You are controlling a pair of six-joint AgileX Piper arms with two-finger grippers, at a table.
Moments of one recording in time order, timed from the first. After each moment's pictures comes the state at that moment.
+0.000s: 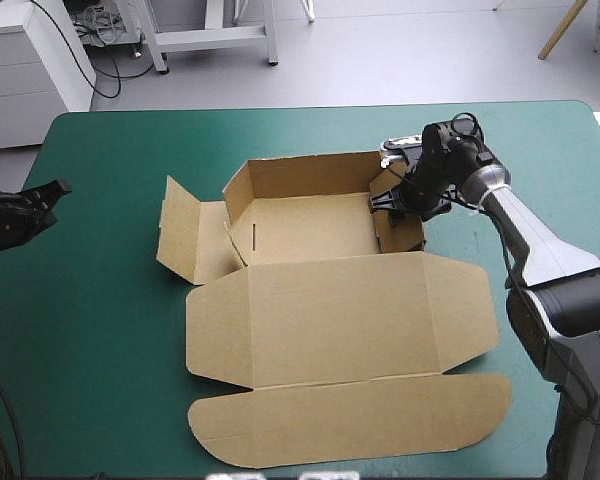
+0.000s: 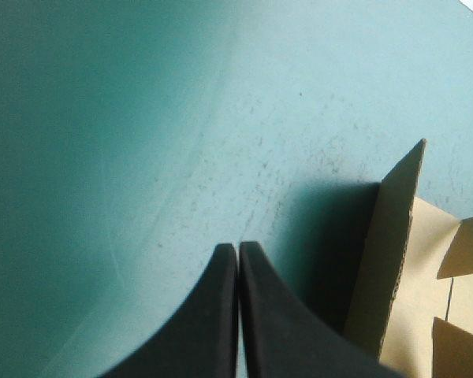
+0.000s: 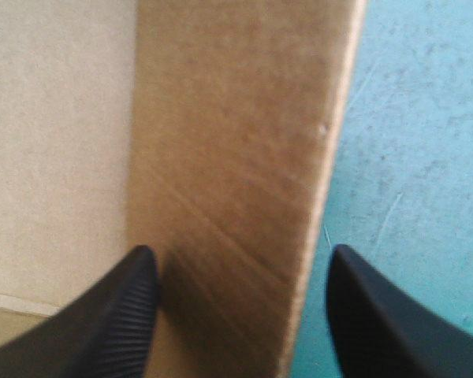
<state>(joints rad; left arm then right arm) 0.41 1.36 -1.25 -0.41 0.90 -0.03 0.27 1.99 -1.80 0.06 1.17 0.00</state>
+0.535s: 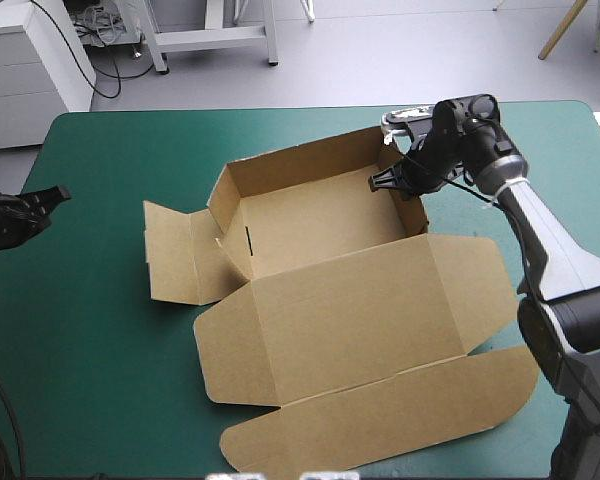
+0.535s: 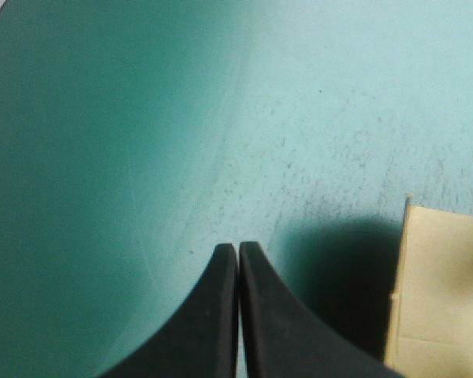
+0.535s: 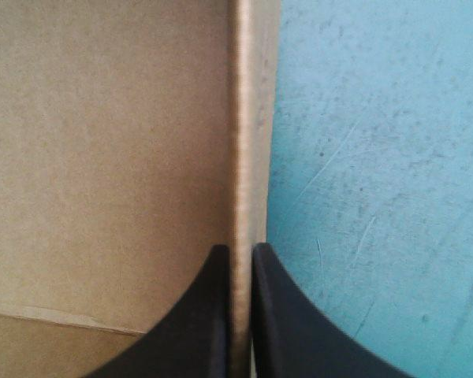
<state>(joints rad) 0.41 1.36 -1.25 -0.36 0.89 0.03 0.27 1.92 -1.91 0.08 1.22 -0.04</state>
